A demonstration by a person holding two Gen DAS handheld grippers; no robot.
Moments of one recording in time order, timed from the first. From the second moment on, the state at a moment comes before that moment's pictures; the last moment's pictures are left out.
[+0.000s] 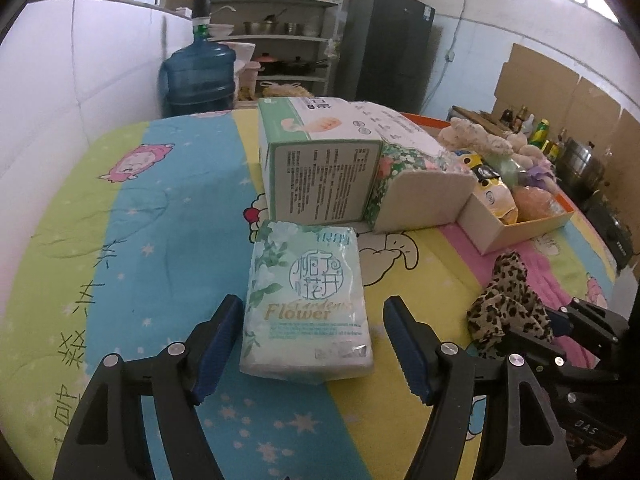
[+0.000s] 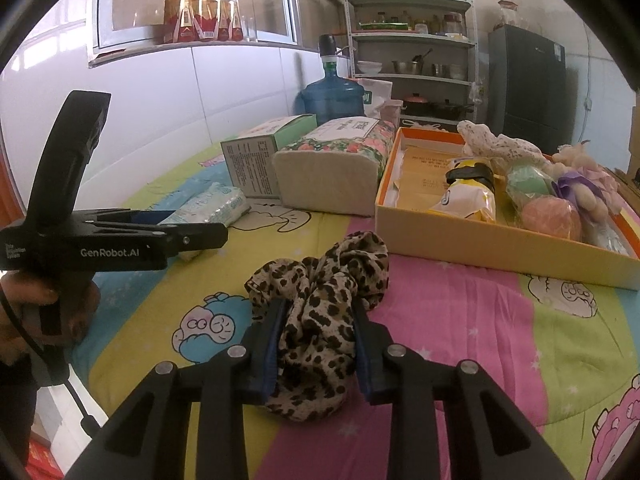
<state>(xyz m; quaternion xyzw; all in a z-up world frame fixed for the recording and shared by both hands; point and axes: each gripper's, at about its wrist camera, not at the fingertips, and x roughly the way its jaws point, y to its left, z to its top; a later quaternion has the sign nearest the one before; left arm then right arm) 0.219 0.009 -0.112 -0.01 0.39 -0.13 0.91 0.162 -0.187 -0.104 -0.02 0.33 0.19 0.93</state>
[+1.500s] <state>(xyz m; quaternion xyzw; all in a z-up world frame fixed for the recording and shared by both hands) 0.151 -0.008 -0.065 -0.08 0.28 -0.16 0.94 0.142 -0.229 -0.065 0.02 0.27 0.18 0.95</state>
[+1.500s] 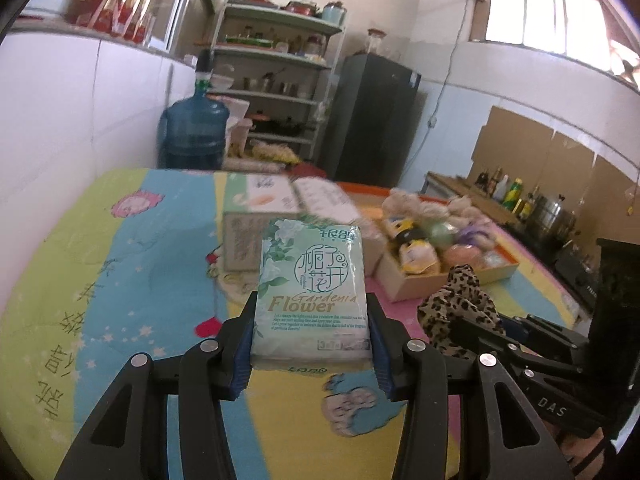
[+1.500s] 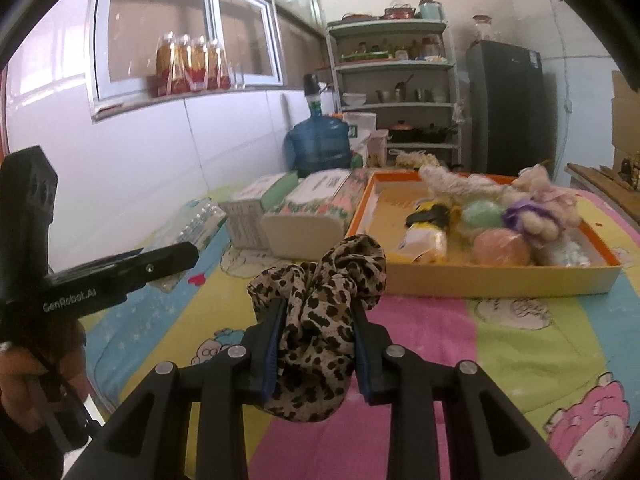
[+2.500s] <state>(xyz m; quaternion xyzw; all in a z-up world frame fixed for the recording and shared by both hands) 0.167 -0.116 -0.042 -0.08 0.26 -0.25 0.93 0.153 -0.332 -0.027 0.05 0.24 0.08 0.97</state>
